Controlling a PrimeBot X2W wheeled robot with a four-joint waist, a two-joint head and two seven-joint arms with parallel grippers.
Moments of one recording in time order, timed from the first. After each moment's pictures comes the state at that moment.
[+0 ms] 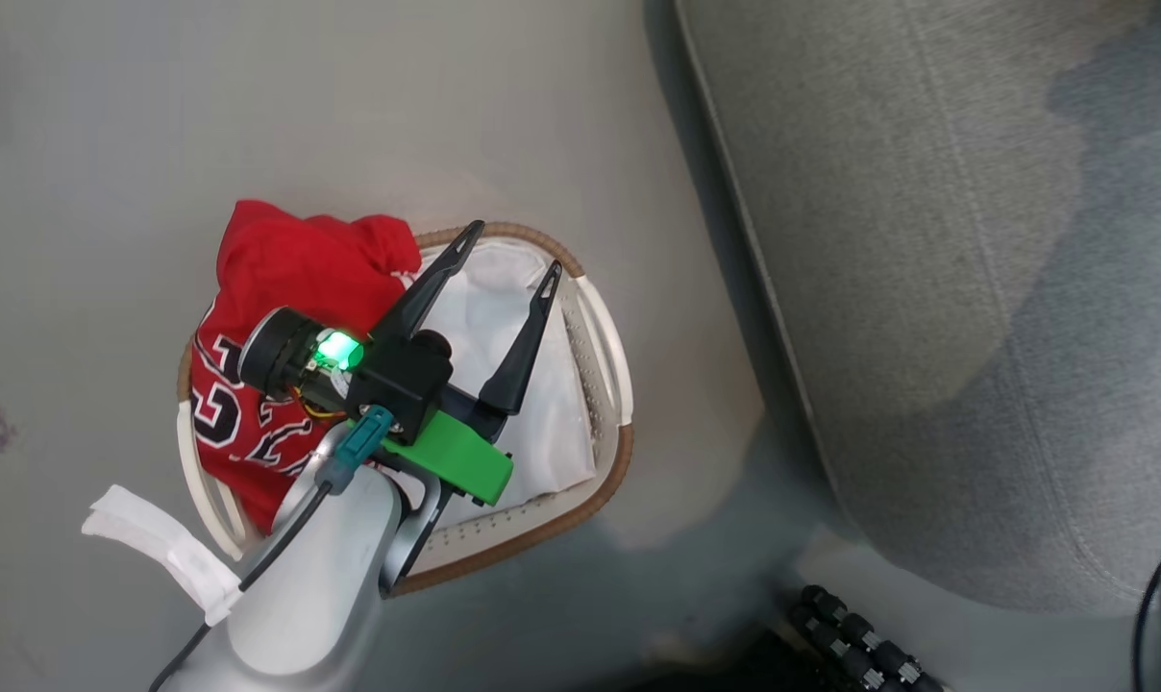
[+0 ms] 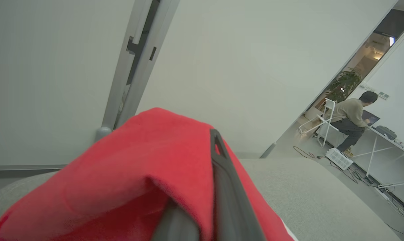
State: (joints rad) left arm -0.51 0.17 -0.54 0.30 -0.20 -0.13 -0.26; right arm -1.05 -0.22 -0.49 0.50 -0.30 0.13 -0.26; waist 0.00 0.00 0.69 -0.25
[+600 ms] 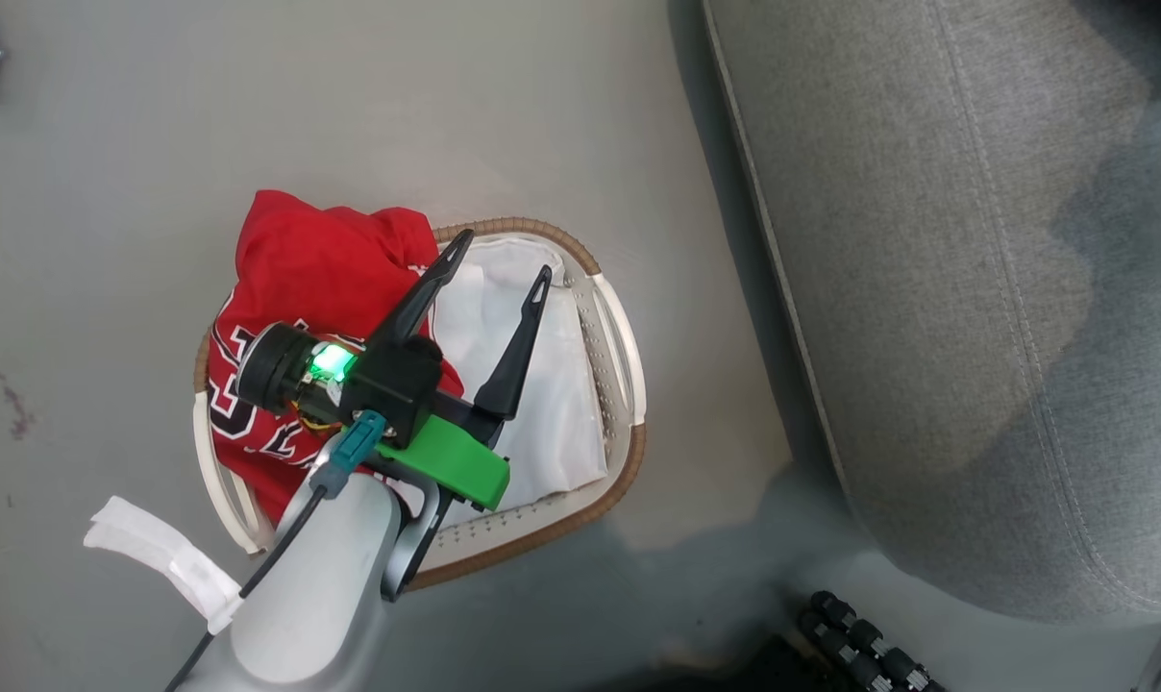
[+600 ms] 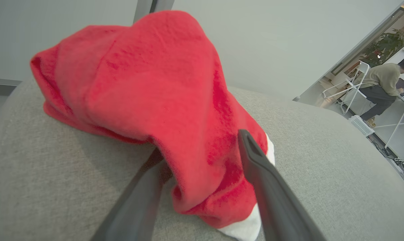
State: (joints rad) left arm -0.49 0.14 -0.50 0.31 -0.19 -0.13 -0.26; right arm -0.77 -0.18 -0.47 0.48 -0.26 0.13 -0.26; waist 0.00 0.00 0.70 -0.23
